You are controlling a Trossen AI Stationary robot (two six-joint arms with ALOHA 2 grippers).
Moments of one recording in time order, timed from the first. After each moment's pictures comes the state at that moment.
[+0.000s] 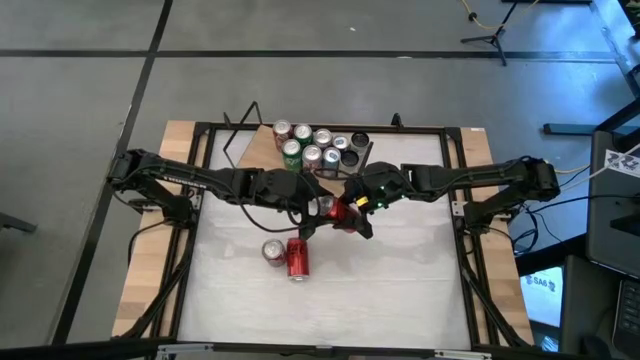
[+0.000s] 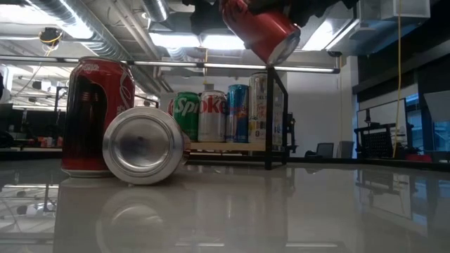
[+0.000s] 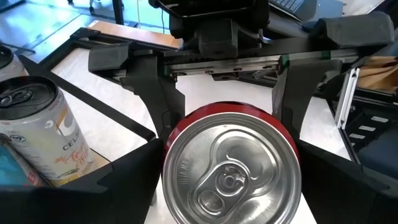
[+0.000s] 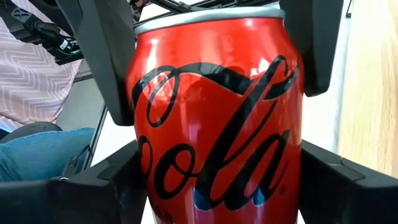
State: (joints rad) left arm -0.07 1.49 1.18 -0.12 -0.12 -0.25; right arm 0.01 1.44 1.11 -0.23 -0.26 0.25
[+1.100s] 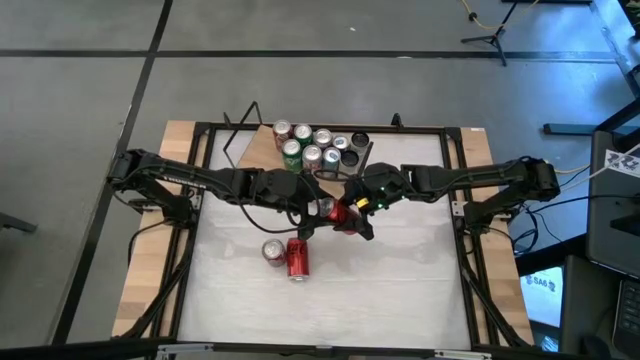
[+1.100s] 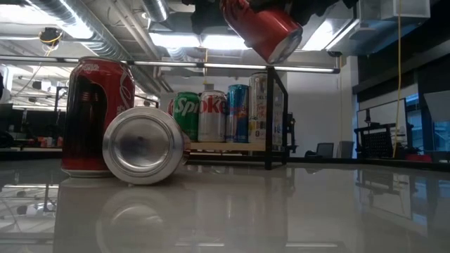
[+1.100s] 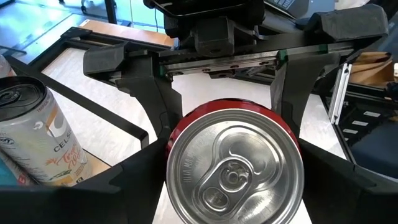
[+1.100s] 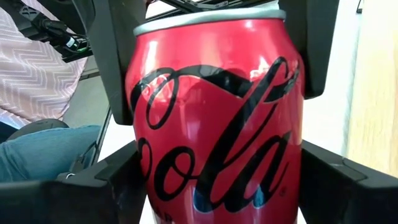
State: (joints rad) left arm -0.07 1.49 1.18 -0.12 -0.09 -0.24; right arm 0.01 1.44 1.11 -0.23 -0.28 0.26
